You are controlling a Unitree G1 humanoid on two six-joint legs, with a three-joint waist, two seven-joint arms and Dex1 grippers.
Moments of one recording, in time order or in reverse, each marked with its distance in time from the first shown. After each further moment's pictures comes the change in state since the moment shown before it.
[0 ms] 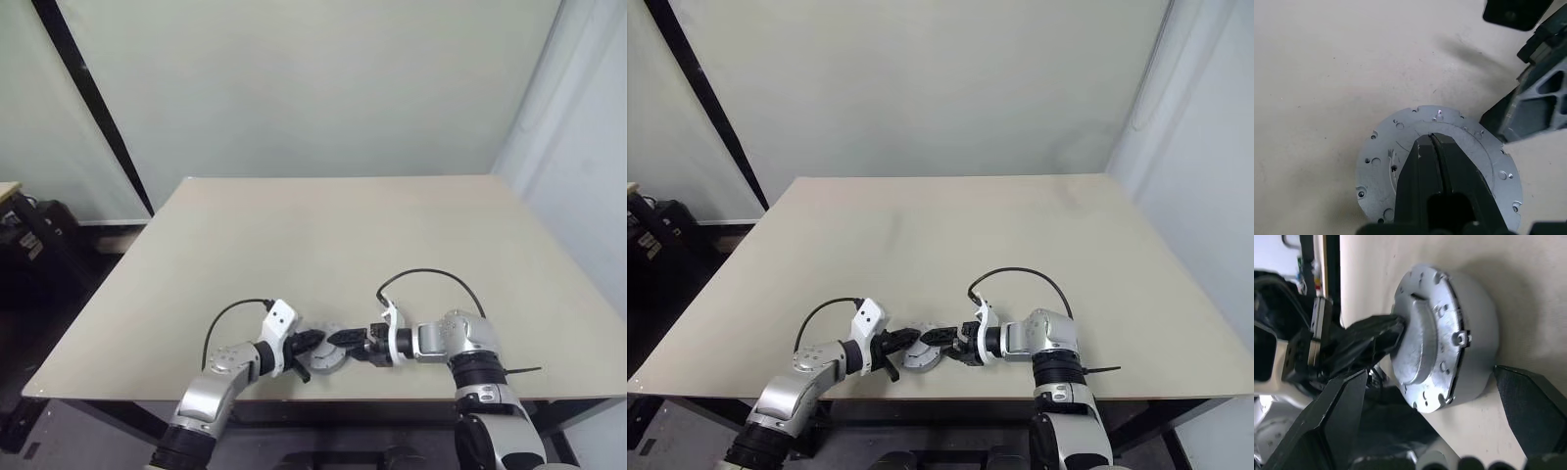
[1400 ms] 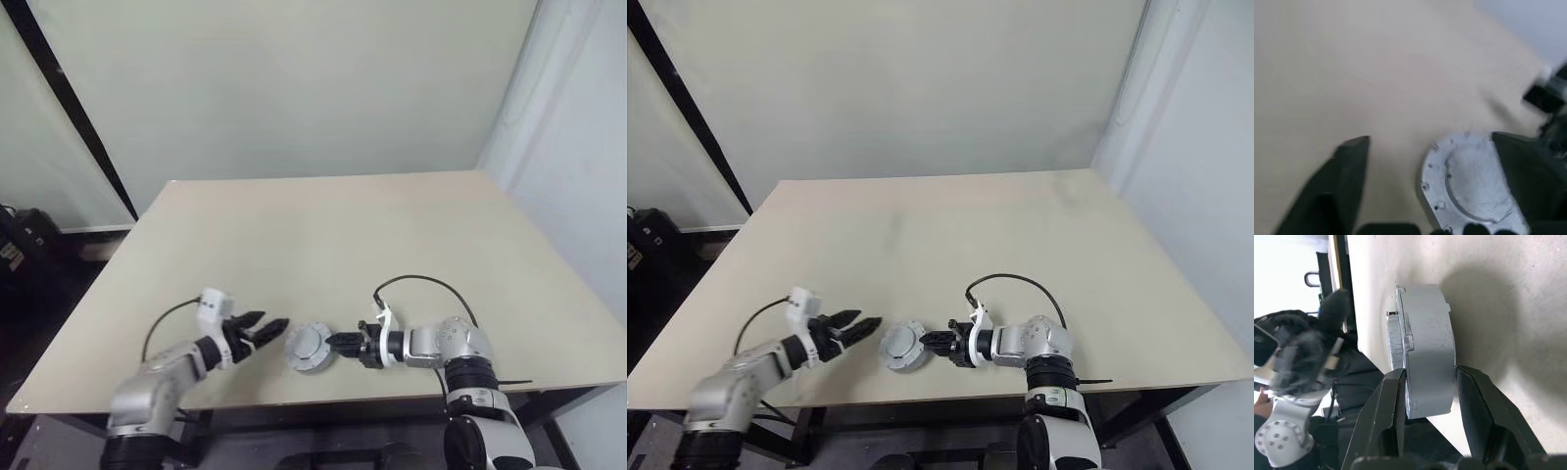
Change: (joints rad) left arm 0.058 0.096 0.428 -0.089 -0.381 0.306 -0.015; right arm 0.018 0.065 -0.109 0.015 0.124 -0.002 -0.170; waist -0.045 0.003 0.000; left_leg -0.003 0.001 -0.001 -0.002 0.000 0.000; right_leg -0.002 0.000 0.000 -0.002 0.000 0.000
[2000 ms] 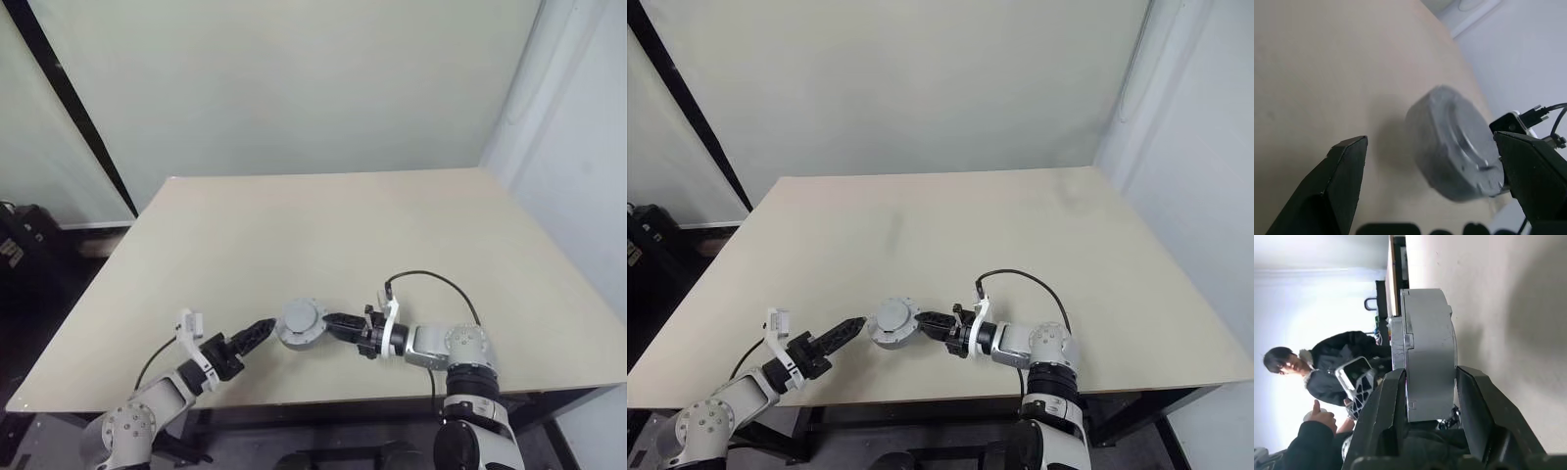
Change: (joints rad) left arm 0.111 -0.139 0.150 -0.058 -0.346 0.230 0.160; right arm 0.020 0.080 -0.175 -0.132 0.188 0.087 -0.078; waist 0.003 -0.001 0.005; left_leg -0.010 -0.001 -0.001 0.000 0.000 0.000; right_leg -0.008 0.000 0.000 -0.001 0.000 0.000
